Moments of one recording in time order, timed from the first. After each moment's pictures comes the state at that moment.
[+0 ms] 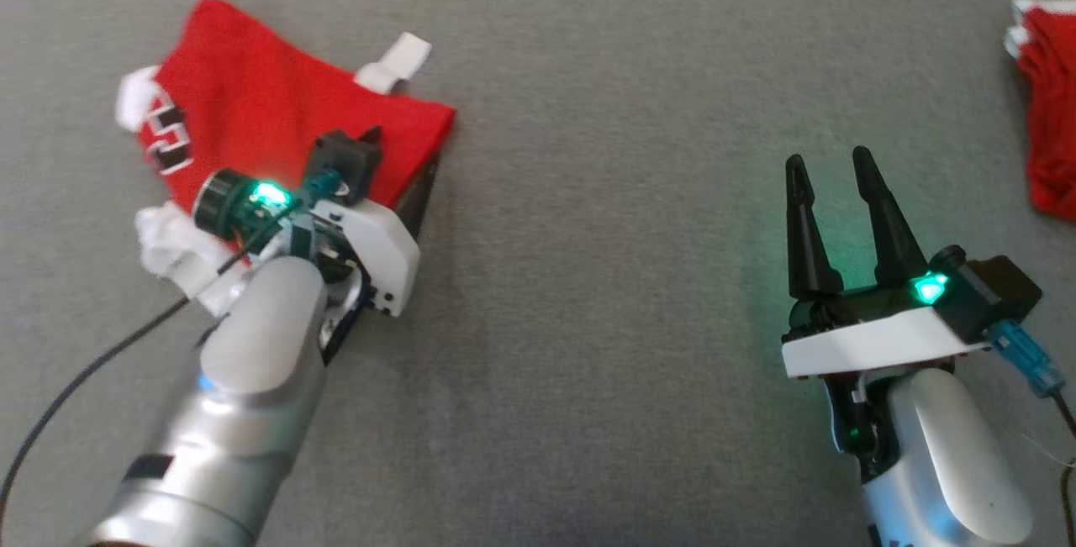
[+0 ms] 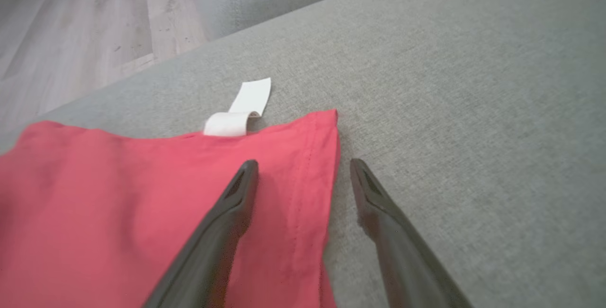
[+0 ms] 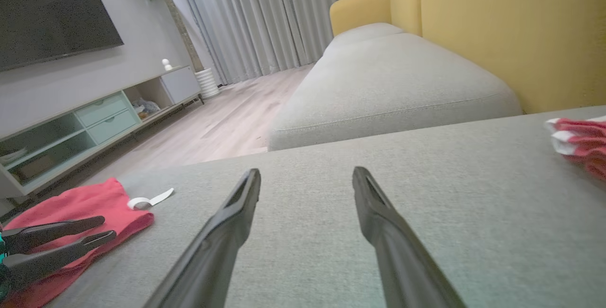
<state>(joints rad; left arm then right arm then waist) -0.71 0.13 -0.45 0.74 -0.16 -0.13 0.10 -0.22 -0.05 0.12 0.20 0.26 0.13 -0.25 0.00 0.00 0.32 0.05</state>
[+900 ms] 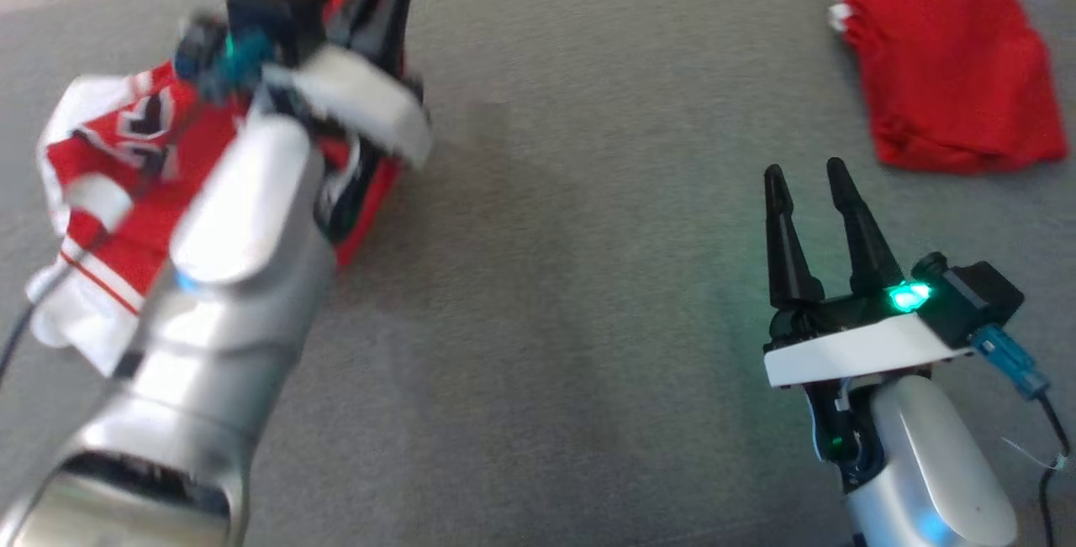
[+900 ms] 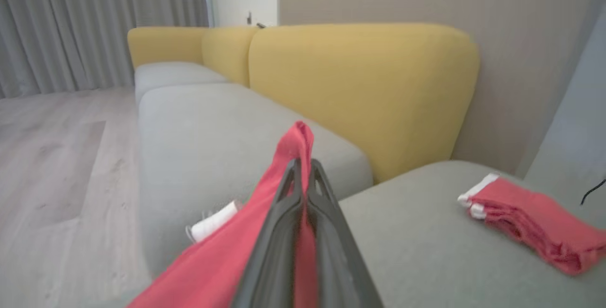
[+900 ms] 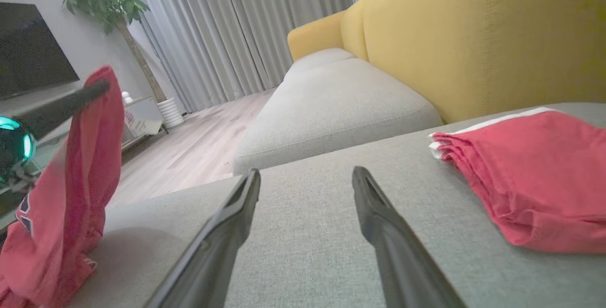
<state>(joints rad) -0.90 0.11 -0.49 0.70 -0.39 -0.13 -0.11 -0.22 -0.05 0.17 0.21 0.32 0.13 -0.25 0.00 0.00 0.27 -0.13</state>
